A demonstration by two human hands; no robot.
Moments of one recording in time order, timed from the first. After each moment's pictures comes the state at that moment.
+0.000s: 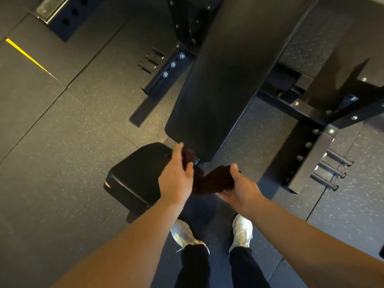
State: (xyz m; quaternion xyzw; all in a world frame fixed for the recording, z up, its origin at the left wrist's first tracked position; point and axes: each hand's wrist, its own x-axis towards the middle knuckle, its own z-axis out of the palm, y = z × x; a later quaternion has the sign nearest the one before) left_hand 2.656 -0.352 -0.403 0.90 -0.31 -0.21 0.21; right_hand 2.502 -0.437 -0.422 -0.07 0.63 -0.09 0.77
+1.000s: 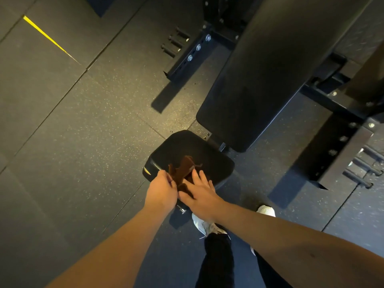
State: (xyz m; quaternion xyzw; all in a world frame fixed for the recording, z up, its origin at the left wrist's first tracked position) left_hand 2.765 -0.223 -0.408 0.91 -0.14 -0.37 0.08; right_hand 2.646 -0.298 -0.459 -0.76 0.25 0.22 0.56
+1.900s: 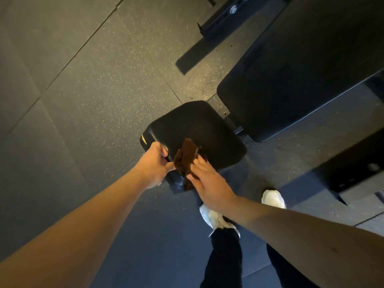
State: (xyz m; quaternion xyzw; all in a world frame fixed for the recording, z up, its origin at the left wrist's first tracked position) left_hand 2.774 -0.229 -0.421 0.88 -0.05 -0.46 0.12; right_hand 2.615 -0.337 -0.487 -0.79 0.13 0.13 0.58
